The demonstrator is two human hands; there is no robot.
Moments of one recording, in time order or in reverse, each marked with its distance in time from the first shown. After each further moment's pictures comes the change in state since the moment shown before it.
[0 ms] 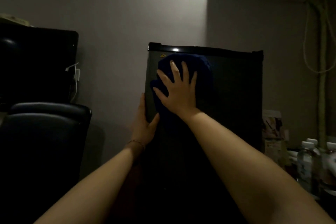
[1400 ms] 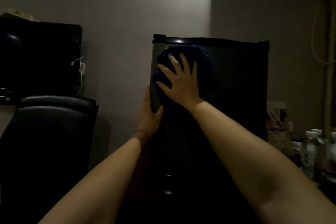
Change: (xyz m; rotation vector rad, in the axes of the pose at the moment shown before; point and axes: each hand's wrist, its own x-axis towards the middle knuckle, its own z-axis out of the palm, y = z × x) left_hand 0.000 -0.003 0.000 -0.014 -0.015 -0.002; right_hand 0.001 -0.001 0.003 0.037 -0.002 -0.084
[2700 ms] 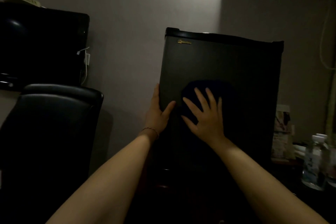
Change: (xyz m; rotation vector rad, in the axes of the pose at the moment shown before) left_hand -0.014 -0.001 -0.004 -0.065 -0.028 -0.068; right_hand -0.129 0.012 0.009 0.016 0.024 0.003
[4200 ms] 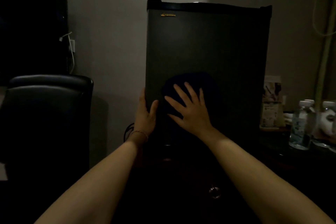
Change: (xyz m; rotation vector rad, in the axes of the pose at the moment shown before) left_hand -0.052 -0.037 0.003 0.073 -0.013 -0.128; right_hand -0.048 -0.022 0.005 0.038 -0.090 -0.124
